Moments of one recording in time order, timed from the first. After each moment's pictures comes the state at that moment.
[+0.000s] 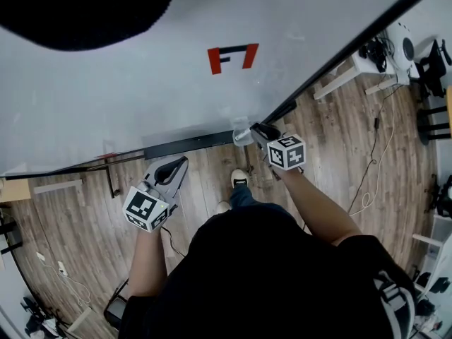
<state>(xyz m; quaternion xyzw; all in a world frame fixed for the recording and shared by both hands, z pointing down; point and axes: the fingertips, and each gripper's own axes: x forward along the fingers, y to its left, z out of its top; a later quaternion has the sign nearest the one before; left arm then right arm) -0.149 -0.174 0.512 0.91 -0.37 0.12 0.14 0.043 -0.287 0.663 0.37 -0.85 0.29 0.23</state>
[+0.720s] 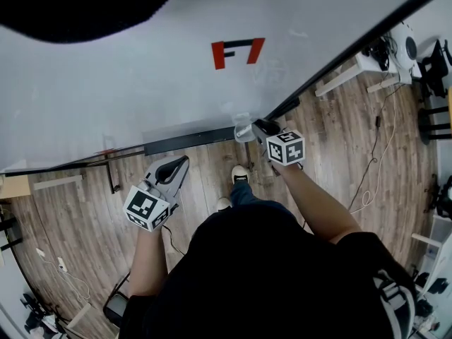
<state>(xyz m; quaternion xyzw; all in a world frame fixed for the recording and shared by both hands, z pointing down) -0.148 -0.168 0.518 0.91 -0.37 0.12 0.15 0.039 -0.292 0.670 0.37 -0.85 0.29 0.24</state>
